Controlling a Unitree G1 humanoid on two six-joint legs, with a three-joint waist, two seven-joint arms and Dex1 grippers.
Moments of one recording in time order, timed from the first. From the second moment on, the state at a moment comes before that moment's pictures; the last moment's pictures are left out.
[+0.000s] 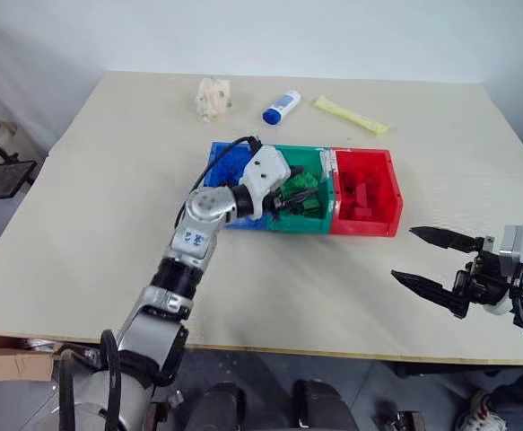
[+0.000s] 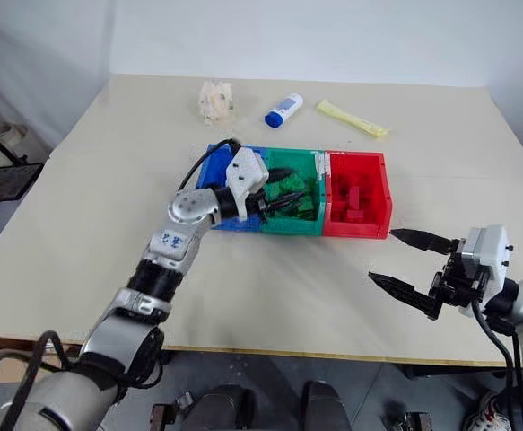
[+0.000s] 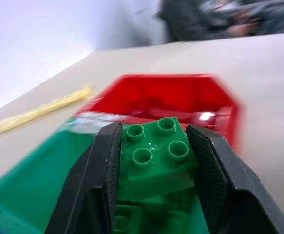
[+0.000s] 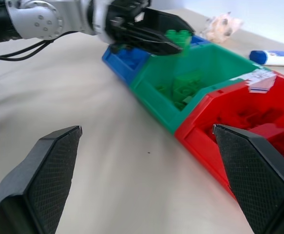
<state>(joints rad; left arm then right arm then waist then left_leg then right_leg) -0.93 0.15 -0.14 0.57 -0.05 -0.05 -0.69 0.05 -0.79 -0.45 -0.27 0.70 0.25 1.13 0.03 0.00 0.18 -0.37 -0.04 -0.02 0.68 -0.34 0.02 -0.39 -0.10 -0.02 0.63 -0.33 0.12</state>
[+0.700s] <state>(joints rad) -0.55 0.60 0.04 0.18 -0.40 0.32 -1.13 -0.14 -0.86 -0.36 -0.11 0.65 0.26 1.22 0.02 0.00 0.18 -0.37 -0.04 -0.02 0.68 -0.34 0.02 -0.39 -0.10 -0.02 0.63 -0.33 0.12</state>
